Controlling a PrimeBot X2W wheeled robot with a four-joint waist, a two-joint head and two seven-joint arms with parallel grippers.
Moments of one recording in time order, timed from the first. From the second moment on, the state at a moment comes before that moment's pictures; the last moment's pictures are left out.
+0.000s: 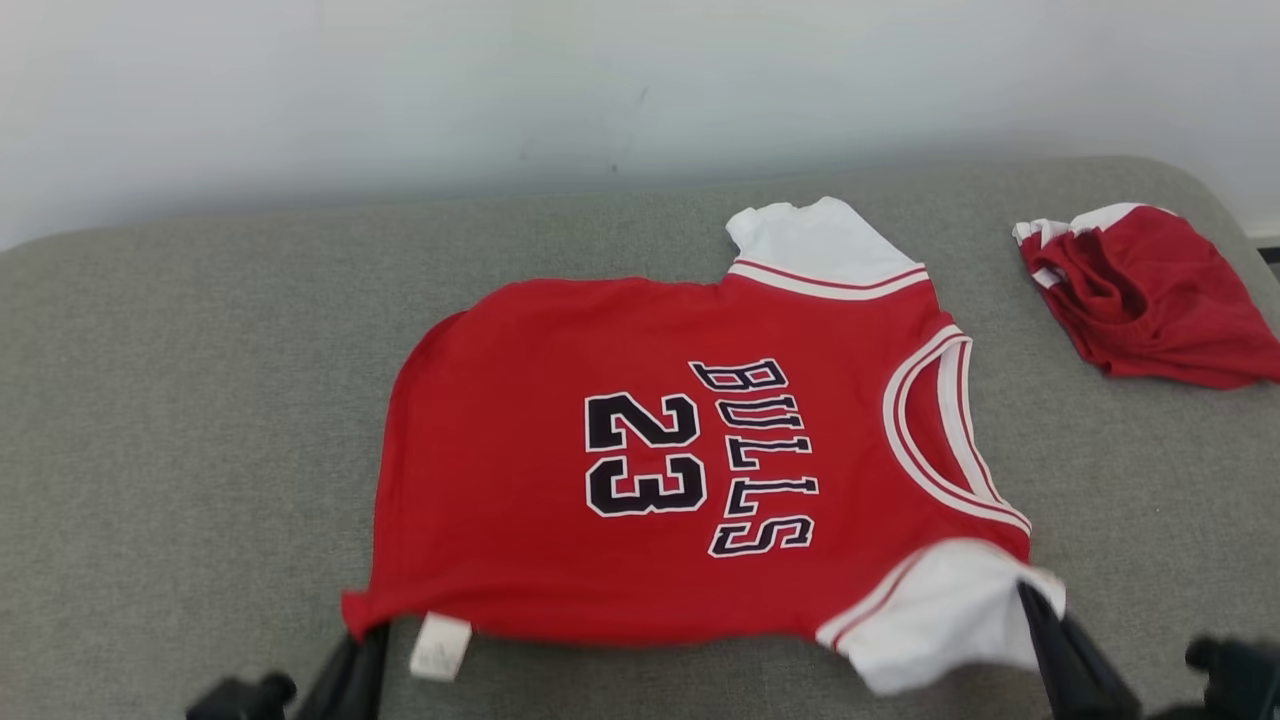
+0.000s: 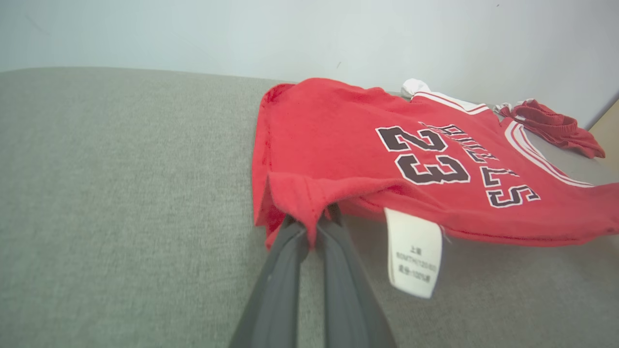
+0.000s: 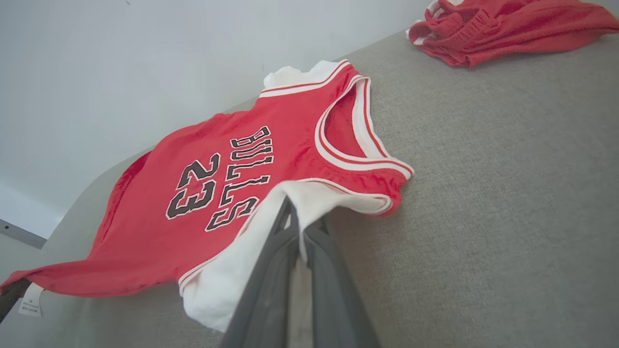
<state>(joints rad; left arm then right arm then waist) -0.03 0.27 -0.27 0.25 -0.48 -0.10 -0.26 0.20 -0.15 0.01 -0.15 0.56 0.13 0.13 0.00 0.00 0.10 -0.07</state>
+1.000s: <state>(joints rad) -1.68 0.55 -0.59 0.50 -0.72 -0.13 0.08 -1.71 -0.21 -0.05 0.58 0.45 0.13 0.13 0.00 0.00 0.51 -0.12</state>
